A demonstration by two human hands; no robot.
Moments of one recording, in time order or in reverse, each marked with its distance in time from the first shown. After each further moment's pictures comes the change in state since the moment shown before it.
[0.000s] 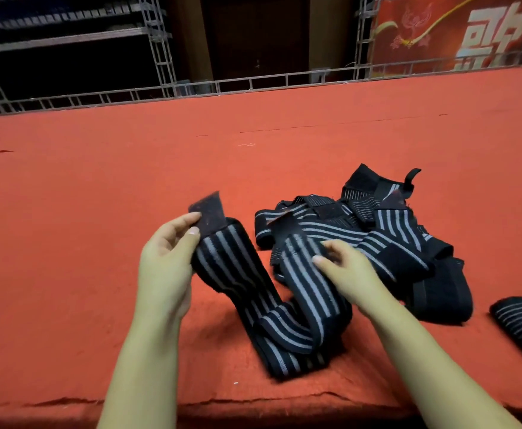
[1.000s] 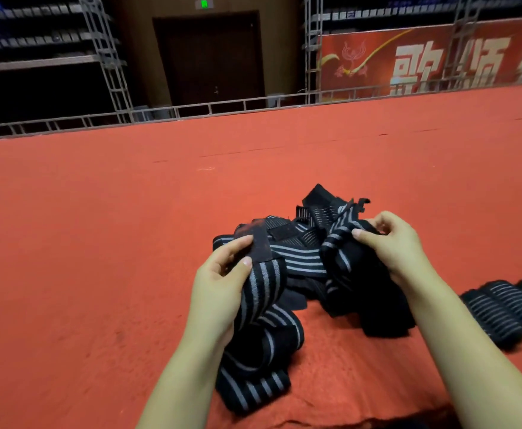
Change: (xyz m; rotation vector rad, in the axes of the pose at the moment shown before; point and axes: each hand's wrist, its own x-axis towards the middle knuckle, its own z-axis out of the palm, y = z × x) left_hand -0.031 -0.022 0.094 0.029 -0.318 -0.079; right_hand 0.016 0.015 -0.127 0.182 0.490 0.029
